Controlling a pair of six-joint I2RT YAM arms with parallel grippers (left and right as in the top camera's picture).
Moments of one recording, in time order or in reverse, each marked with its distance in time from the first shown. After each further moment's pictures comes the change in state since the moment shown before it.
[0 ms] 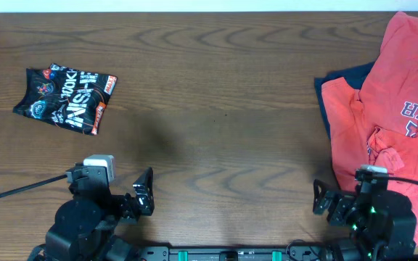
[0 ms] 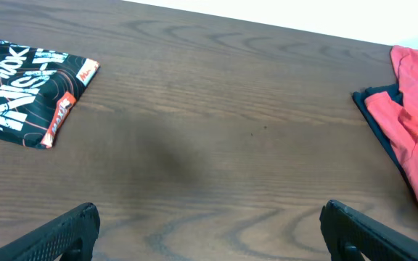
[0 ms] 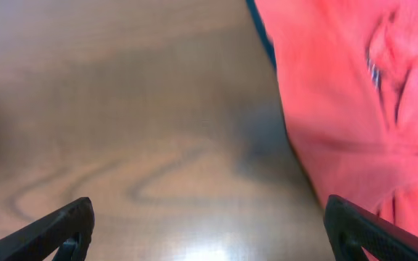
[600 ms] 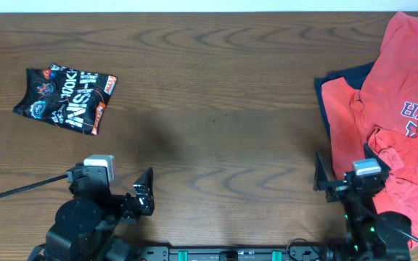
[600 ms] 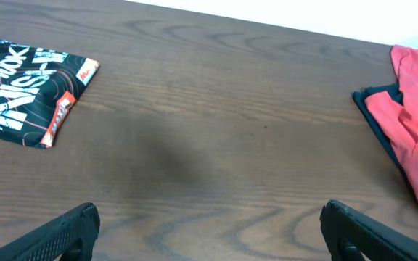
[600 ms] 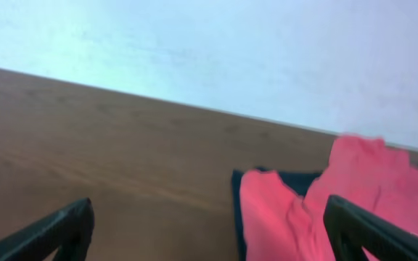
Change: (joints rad) left arm -0.002 0.000 -0.001 0.000 -0.001 0.000; right arm -0.113 -0.296 -0.399 0.735 -0.118 -0.443
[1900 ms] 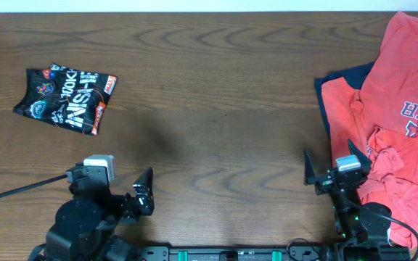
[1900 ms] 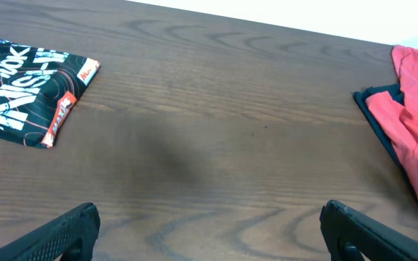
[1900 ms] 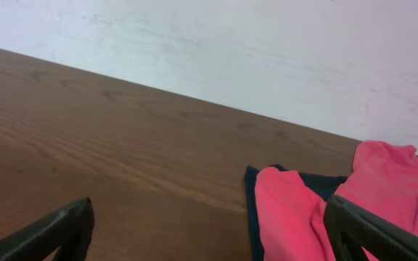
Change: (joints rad) left arm 0.000 0.000 0.000 0.000 -0.002 0.000; right arm -0.014 -0.001 -0.255 0.280 -0.071 -0.029
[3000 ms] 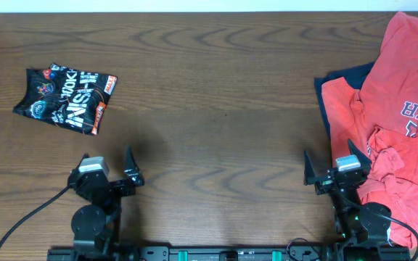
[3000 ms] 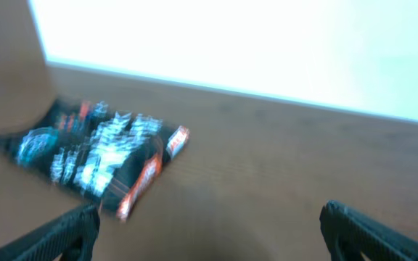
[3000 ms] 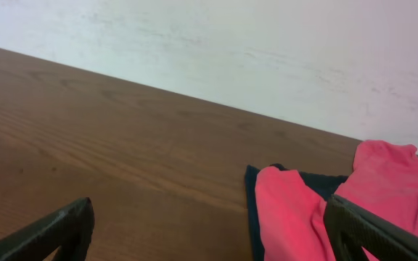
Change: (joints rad) left arm 0.412 -0.386 -0.681 0.689 0.027 0.259; right arm 0.000 0.000 -0.002 0.000 0.000 0.000
